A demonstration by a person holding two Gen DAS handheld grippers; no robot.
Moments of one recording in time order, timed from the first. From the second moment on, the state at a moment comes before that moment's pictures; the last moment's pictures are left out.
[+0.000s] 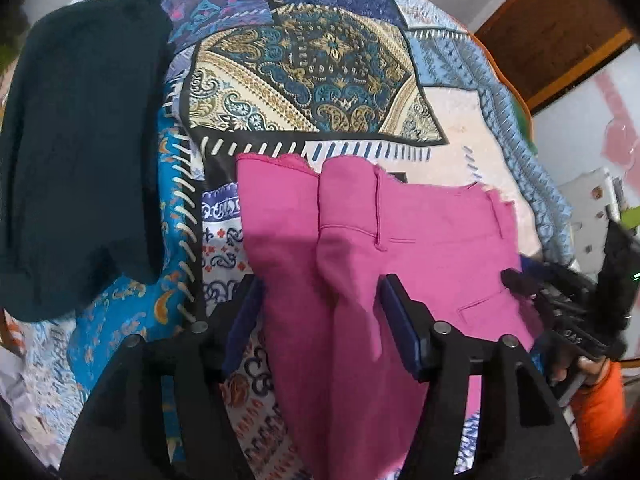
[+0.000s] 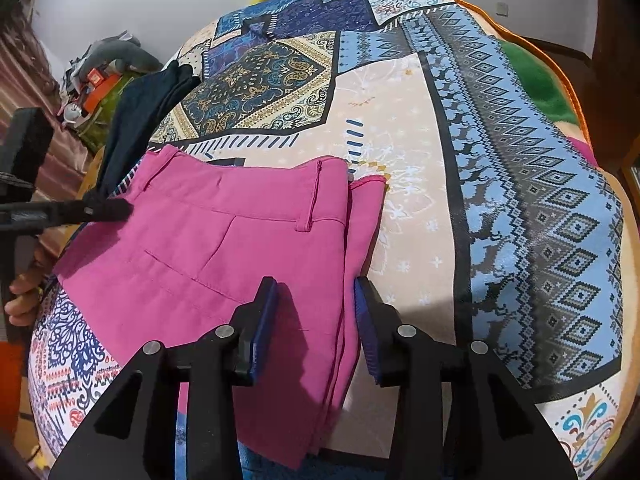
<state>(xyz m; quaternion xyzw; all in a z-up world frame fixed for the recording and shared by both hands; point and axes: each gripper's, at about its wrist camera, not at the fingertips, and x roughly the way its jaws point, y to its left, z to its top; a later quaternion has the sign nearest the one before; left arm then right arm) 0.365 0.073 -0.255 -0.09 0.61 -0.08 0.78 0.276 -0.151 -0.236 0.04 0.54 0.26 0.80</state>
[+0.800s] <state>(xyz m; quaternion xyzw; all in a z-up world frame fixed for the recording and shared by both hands) 0.346 0.073 -0.183 -0.03 0.51 -0.06 0.86 0.273 -0.132 -0.179 -0.02 0.44 0.25 0.86</state>
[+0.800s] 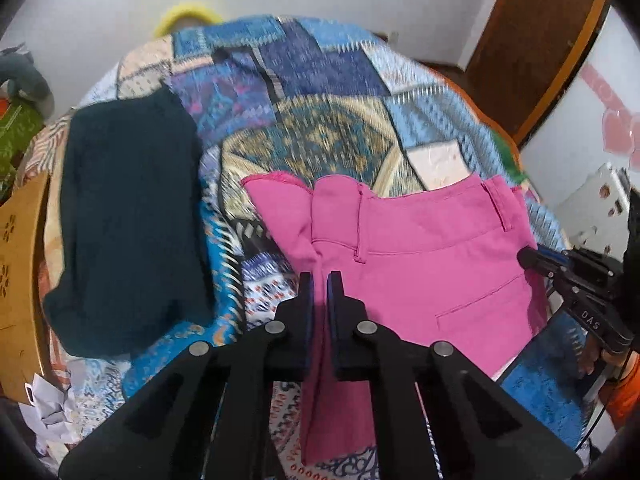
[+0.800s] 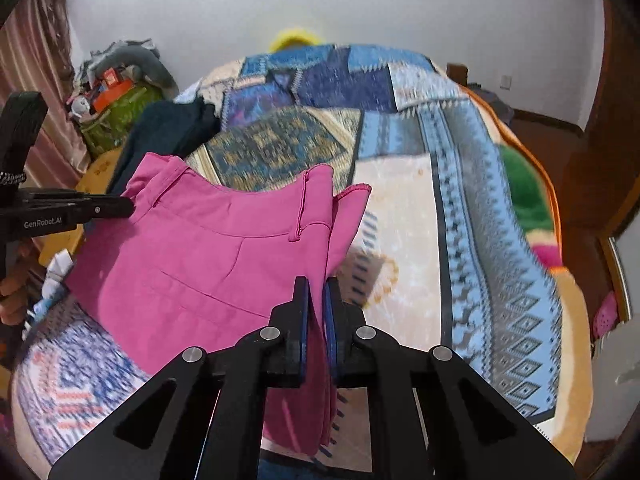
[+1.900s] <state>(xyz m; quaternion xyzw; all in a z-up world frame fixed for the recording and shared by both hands) 0.338 0.276 -0.121 -0.06 0.40 0.13 0.90 0.332 0.059 -0.123 -0.06 0.37 0.36 0.86</state>
